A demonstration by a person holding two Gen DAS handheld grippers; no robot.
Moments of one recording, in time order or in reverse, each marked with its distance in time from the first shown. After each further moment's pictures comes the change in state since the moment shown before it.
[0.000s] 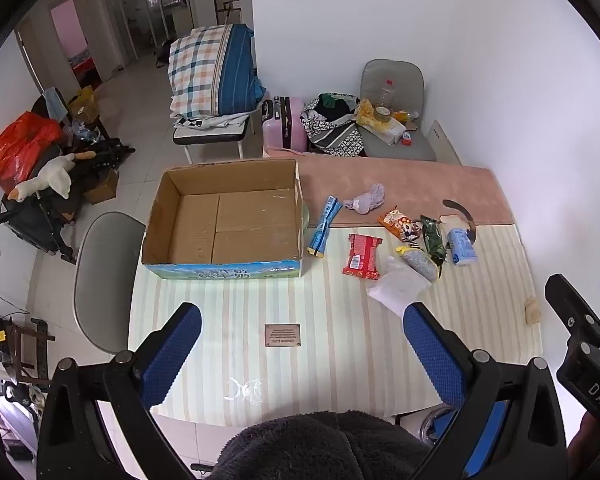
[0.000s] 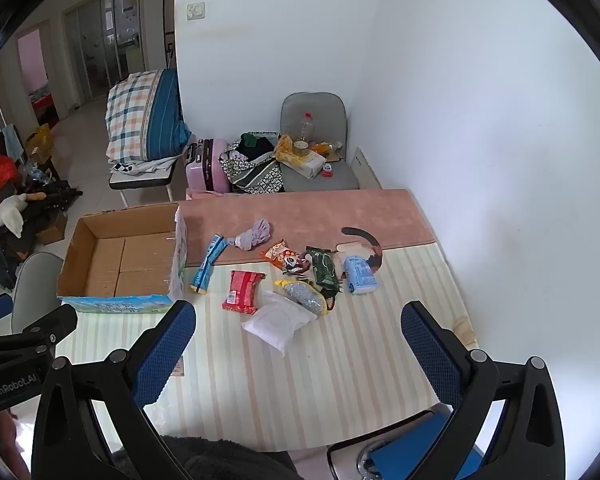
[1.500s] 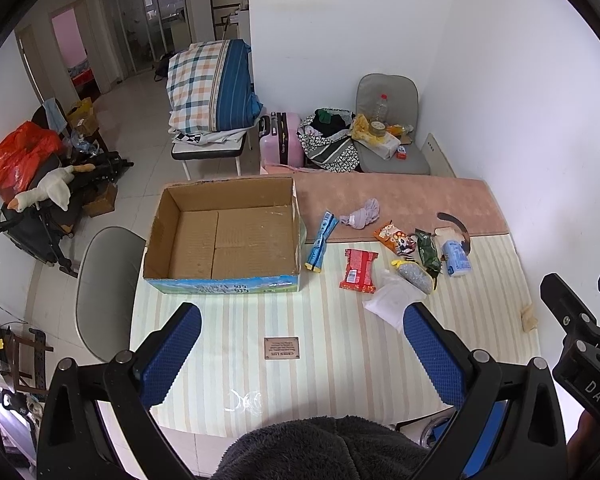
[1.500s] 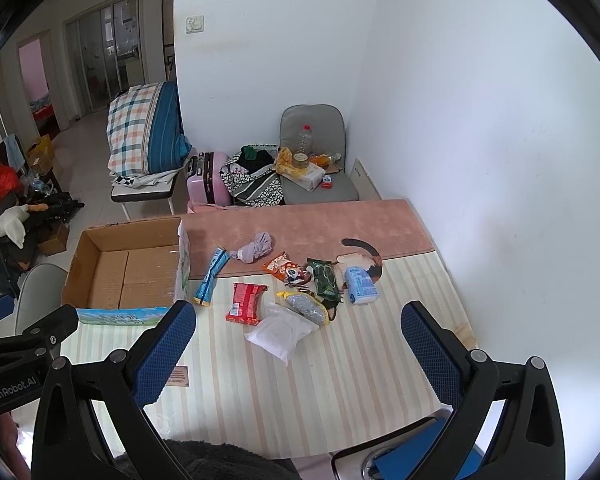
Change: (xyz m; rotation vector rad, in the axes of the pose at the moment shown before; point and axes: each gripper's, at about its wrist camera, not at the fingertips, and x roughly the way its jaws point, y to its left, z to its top) left arm -0.016 -0.002 0.010 0.006 -0.052 -0.016; right arm -0.013 -0.004 0.006 0.001 -0.046 -0.009
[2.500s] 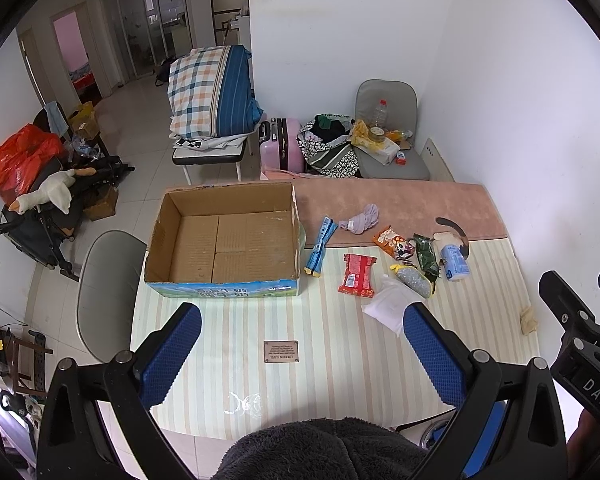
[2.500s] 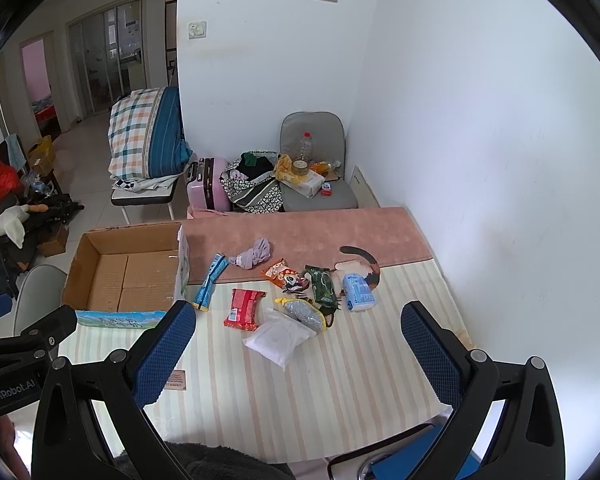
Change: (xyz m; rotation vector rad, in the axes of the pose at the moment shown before) left arm -0.006 0.000 0.007 0.001 -0.012 0.003; right arm 0.001 0.003 0.001 0.000 -0.015 -0.004
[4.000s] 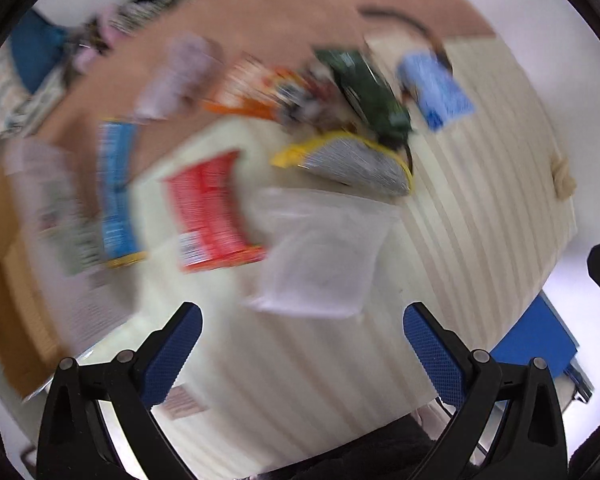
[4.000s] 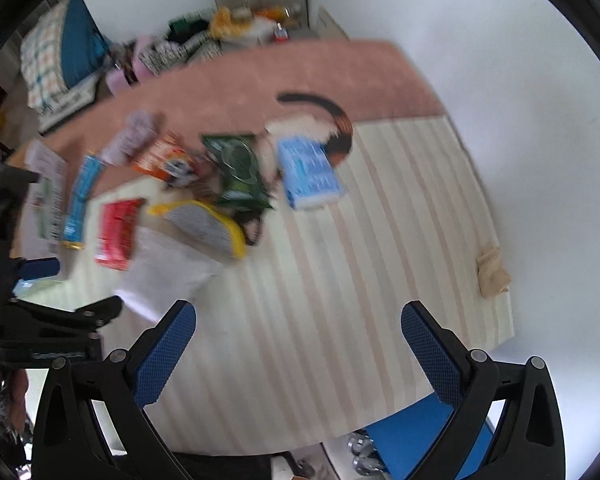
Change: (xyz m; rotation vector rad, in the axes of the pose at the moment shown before) left arm 0.374 -0.209 -0.024 0.477 0.642 -0.180; right arm 0.352 -0.157 -0.067 0.104 0.530 -0.041
